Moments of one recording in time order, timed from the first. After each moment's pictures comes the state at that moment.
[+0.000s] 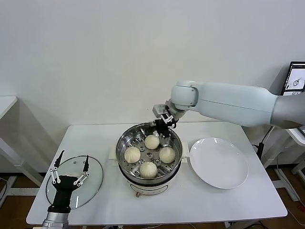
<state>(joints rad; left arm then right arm) 1.65 -1.26 -0.65 -1.96 0.26 -0.44 -0.21 0.64 1.07 -1.39 1.37 0.62 -0.13 -0.84</state>
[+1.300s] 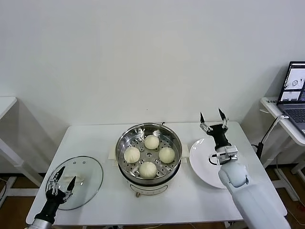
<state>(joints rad) 1.64 -1.16 -0.77 -1.70 0.98 -0.36 -0.32 -0.93 1.04 0.23 1.47 0.31 0.33 0.21</state>
